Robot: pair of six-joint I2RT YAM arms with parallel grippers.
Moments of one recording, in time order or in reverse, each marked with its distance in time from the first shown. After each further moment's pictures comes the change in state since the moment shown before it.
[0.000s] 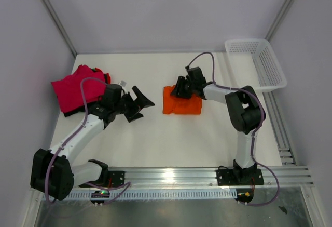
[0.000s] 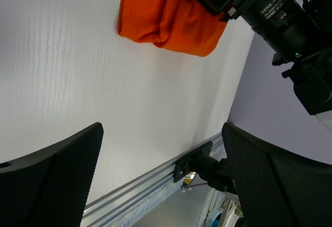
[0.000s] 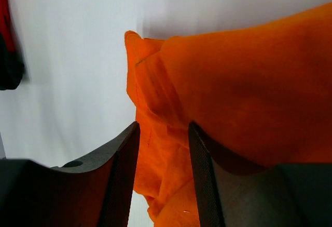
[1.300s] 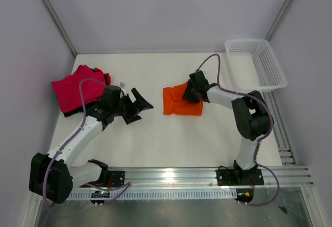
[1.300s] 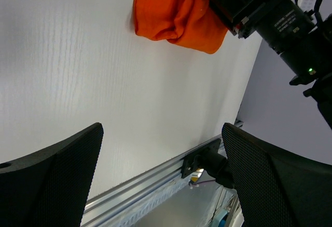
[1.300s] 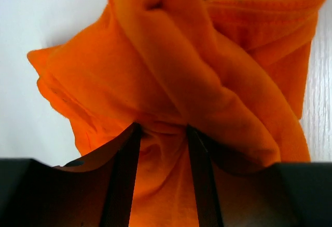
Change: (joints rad) left arm 0.000 -0.035 -0.002 -0.061 -0.012 0.030; right arm 0.010 -0.163 -0.156 -0.097 0.325 0.098
